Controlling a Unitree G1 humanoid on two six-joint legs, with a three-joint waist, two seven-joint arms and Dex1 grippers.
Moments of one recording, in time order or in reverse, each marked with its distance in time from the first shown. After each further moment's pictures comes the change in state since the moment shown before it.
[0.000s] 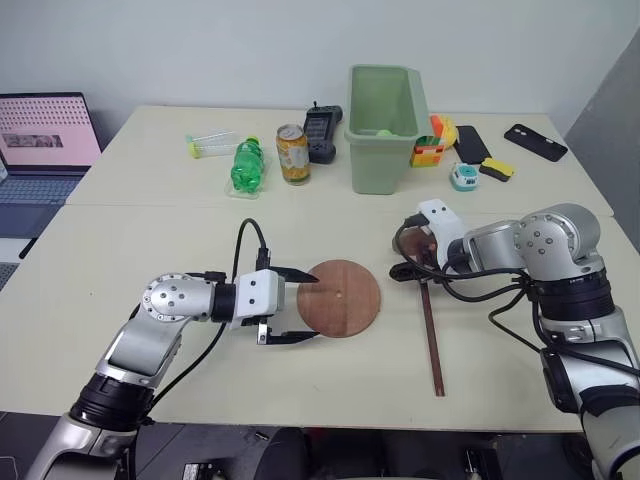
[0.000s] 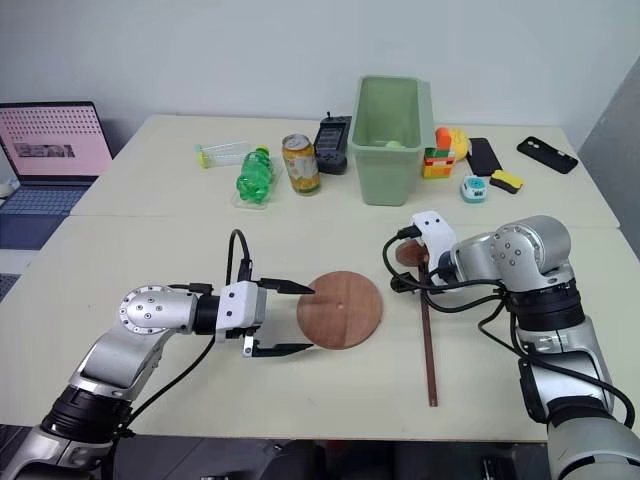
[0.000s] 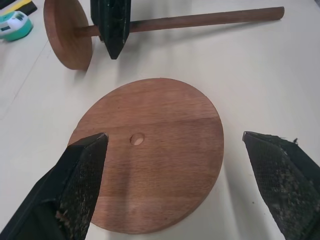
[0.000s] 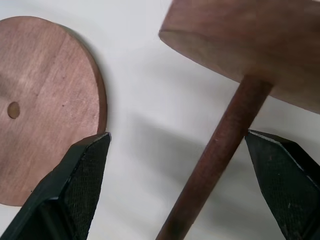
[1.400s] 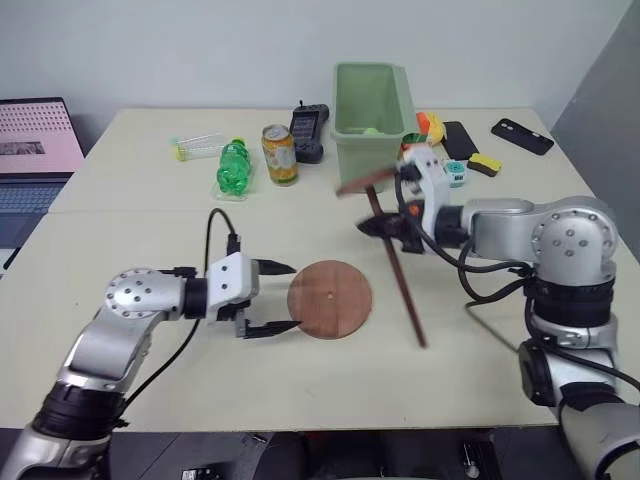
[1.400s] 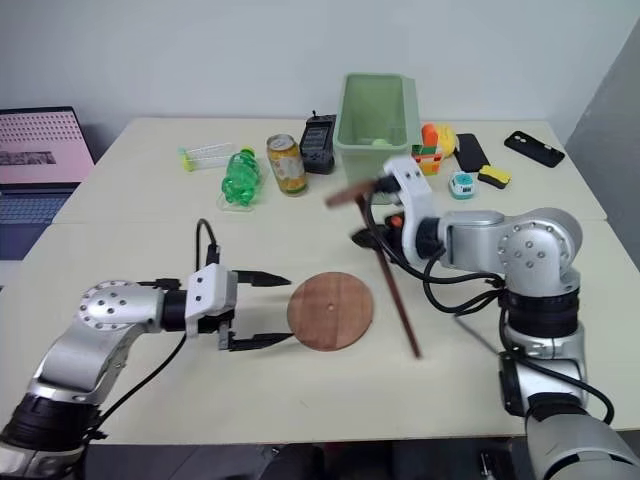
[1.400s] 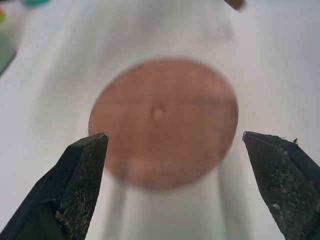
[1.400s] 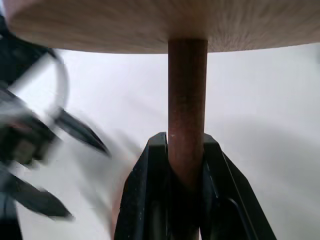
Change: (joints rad) left arm 0.115 0.153 0.161 -0.066 -0.051 0.132 0.008; right arm 0.007 0.149 -0.142 -0.344 0.070 -0.438 0.187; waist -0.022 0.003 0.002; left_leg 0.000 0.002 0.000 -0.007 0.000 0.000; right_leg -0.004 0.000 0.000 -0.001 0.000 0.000
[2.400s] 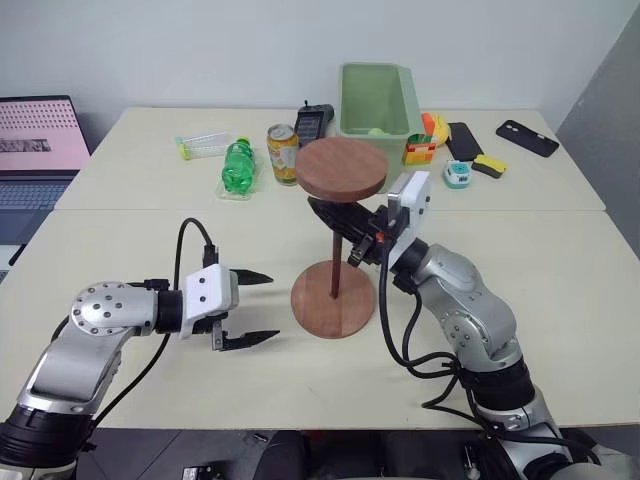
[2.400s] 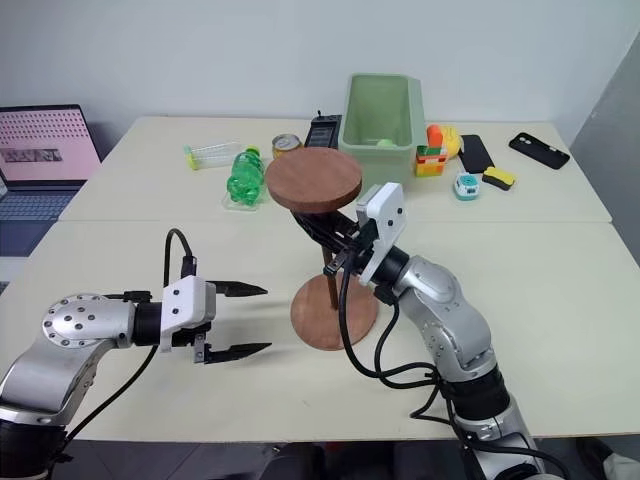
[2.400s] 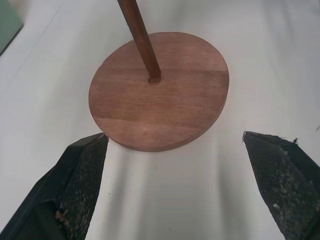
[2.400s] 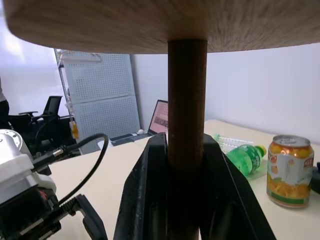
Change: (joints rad) left arm 0.066 0.019 0.049 -0.085 -0.042 0.057 0.007; right arm 0.366 0.248 0.258 0.021 -0.497 -0.829 0.331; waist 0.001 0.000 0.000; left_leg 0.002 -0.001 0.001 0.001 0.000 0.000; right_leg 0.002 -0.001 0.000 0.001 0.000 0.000
